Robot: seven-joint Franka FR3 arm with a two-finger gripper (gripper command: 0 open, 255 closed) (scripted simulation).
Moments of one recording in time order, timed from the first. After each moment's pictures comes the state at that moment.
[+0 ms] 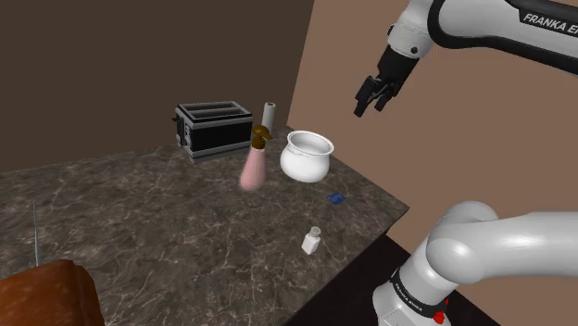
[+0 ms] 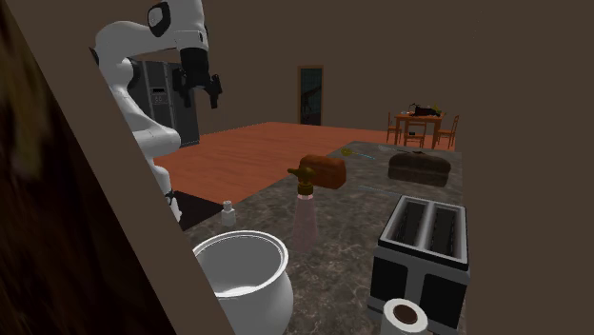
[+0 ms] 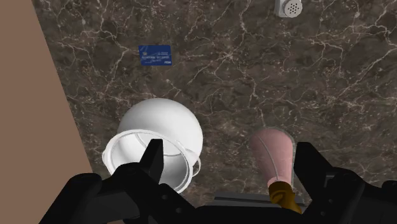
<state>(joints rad) 0.01 -0.83 0.04 -2.30 -0.09 1.67 0.07</state>
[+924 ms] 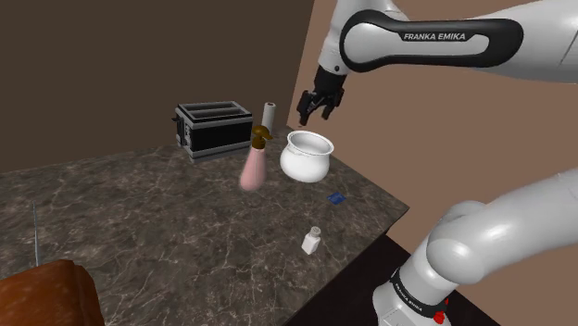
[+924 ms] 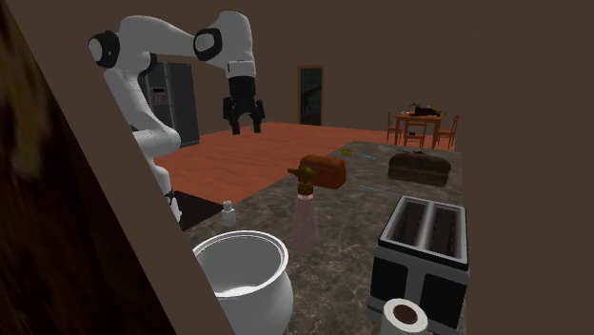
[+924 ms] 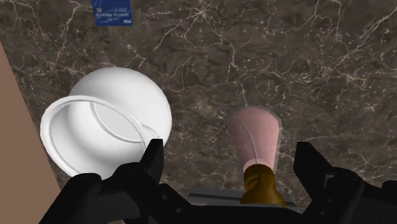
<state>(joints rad) 0.02 -0.44 0.13 -2.21 -0.08 1.92 0.18</state>
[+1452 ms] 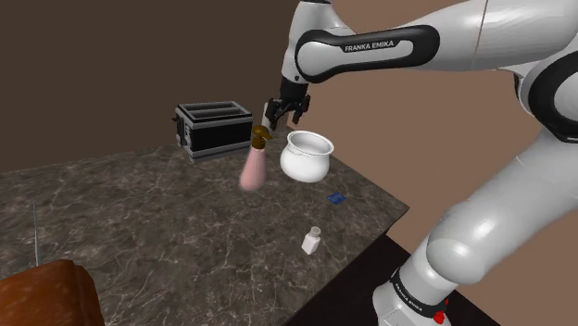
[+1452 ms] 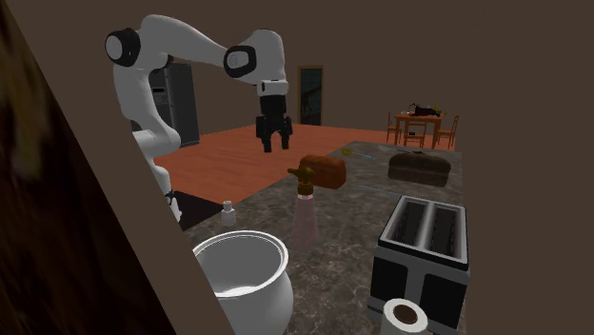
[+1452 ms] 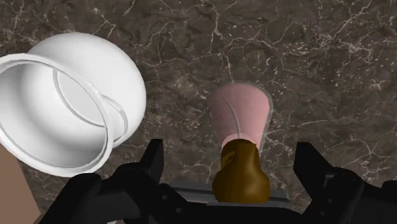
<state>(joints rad) 0.02 -0.14 0.18 -2.04 -0.12 2.02 0.25</state>
